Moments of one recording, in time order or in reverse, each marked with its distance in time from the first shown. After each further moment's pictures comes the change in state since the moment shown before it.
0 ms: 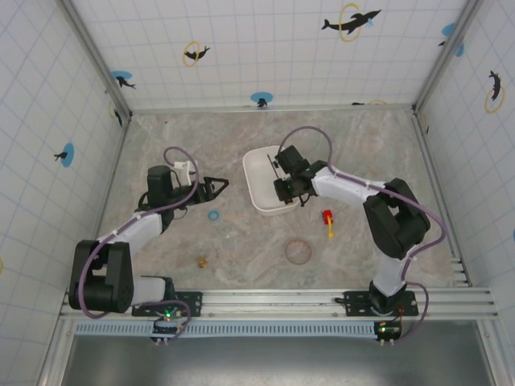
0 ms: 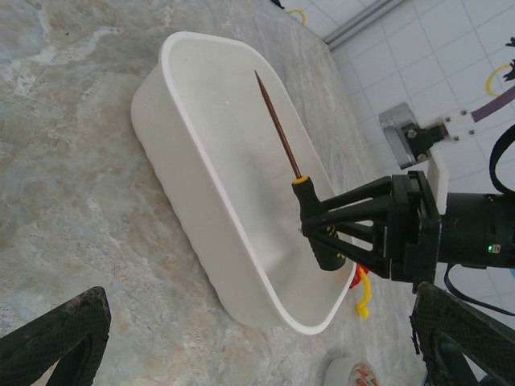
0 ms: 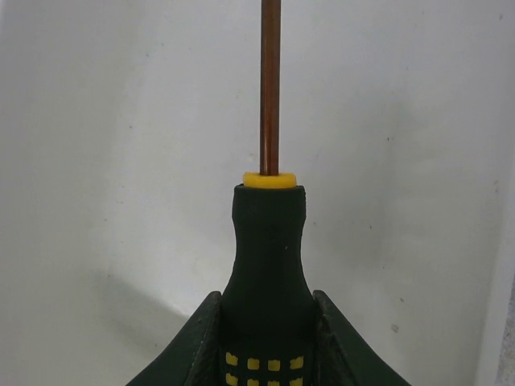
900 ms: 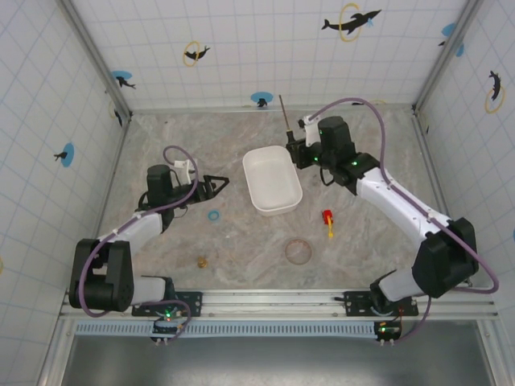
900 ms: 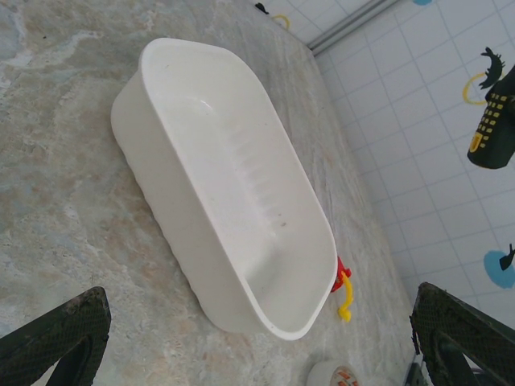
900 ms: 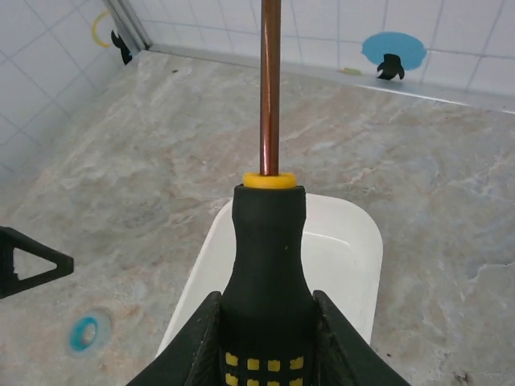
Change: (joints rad) left arm 0.000 0.010 0.000 0.042 0.034 -0.050; right arm -0.135 -0.334 -0.041 0.237 -0.164 -0.117
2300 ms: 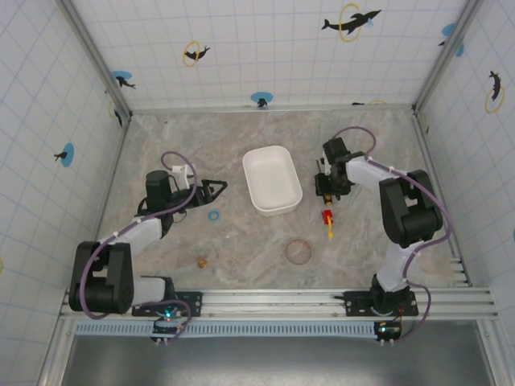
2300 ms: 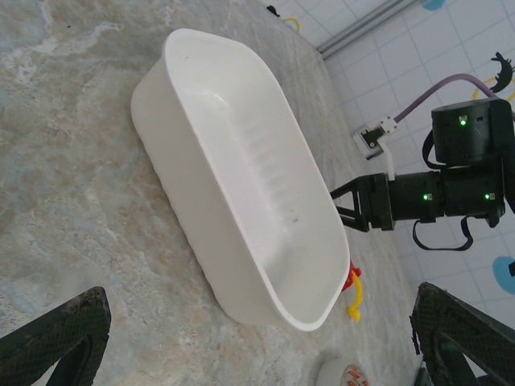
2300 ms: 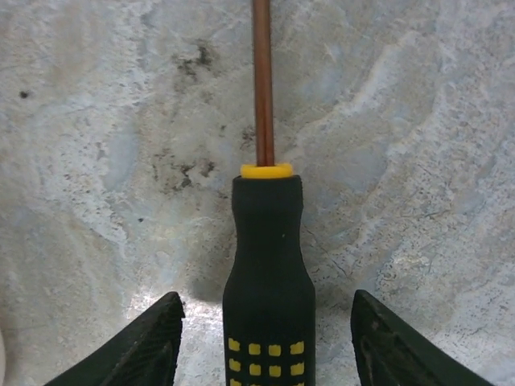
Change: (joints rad) left arm 0.015 -0.011 -0.058 0.056 -0.011 -0.008; right arm -0.224 0.362 -0.034 -0.343 0.089 0.063
